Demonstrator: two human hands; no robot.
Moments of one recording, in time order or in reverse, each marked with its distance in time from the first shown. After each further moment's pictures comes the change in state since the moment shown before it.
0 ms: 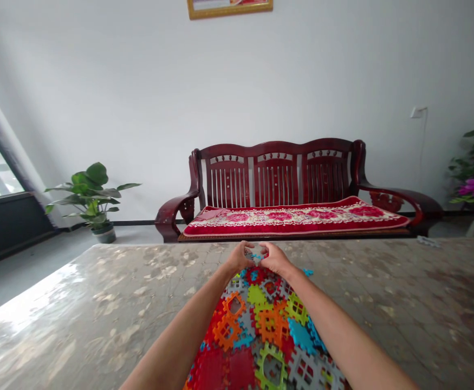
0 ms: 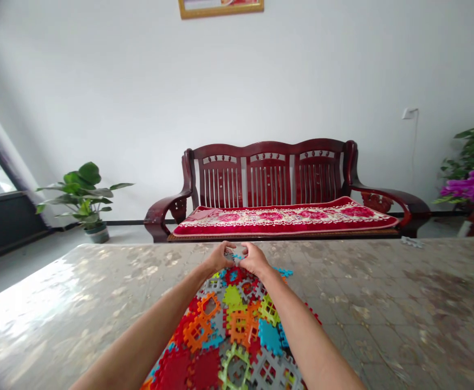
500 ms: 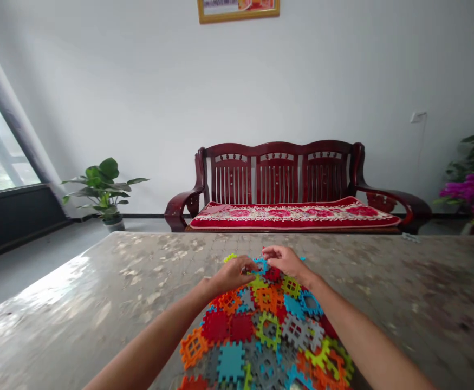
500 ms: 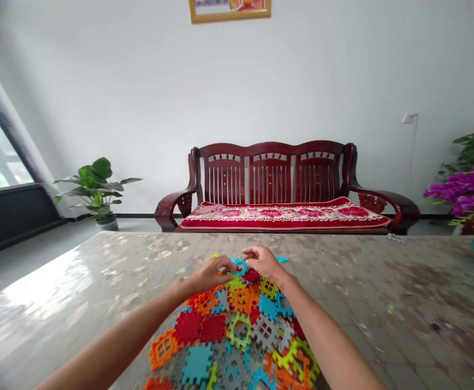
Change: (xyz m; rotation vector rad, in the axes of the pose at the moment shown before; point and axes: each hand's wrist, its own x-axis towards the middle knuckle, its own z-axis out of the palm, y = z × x) left_hand -0.119 0.033 -0.016 0.338 -0.132 0.486; right_hand -0.092 -0.033 -0.042 0.275 -0.168 -0.137
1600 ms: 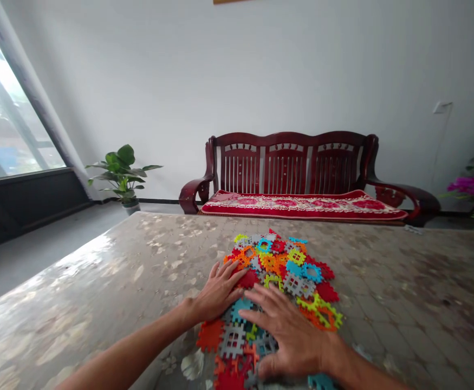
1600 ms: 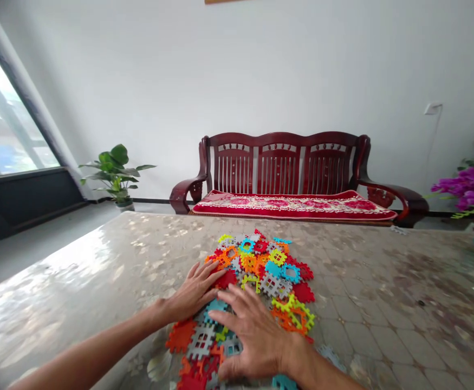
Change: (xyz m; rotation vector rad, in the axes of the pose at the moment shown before) left_hand -0.133 0.049 0.004 0.444 -0.127 -0.212; right_hand -0.174 -0.068 0.068 -0.703 -0.554 -0.444
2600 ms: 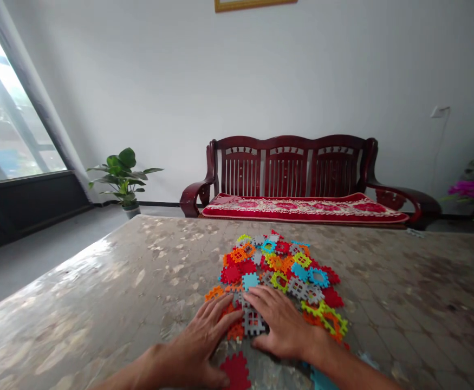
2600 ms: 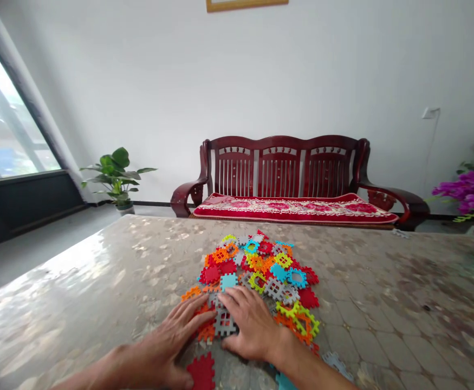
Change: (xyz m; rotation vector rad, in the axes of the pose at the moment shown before) left_hand -0.076 0.021 -0.034 -0.202 -0.240 0.137; right_hand 0.032 0.012 0.026 -0.015 0.082 0.208
